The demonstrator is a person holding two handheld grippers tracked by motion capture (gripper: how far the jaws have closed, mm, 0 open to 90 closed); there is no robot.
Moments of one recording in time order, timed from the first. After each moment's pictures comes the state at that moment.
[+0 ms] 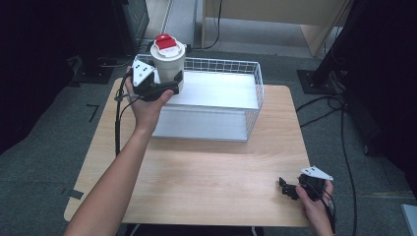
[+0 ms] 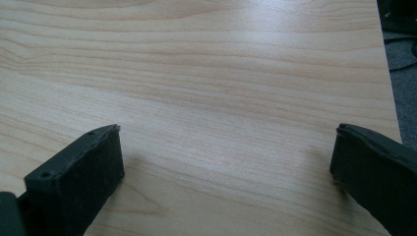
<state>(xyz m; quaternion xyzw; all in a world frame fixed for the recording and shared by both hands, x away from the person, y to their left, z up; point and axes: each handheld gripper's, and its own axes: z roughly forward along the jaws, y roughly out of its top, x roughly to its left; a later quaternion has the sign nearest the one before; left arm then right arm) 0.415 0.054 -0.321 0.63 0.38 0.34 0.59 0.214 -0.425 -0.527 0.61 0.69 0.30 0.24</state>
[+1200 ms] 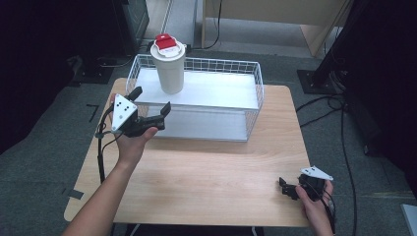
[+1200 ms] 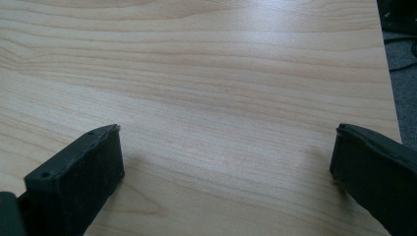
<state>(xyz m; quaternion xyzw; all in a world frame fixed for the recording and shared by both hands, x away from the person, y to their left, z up) 0.325 0.091 -0.347 0.63 0.33 0.35 0.61 0.213 -0.425 -0.527 0.61 0.69 0.30 0.24</state>
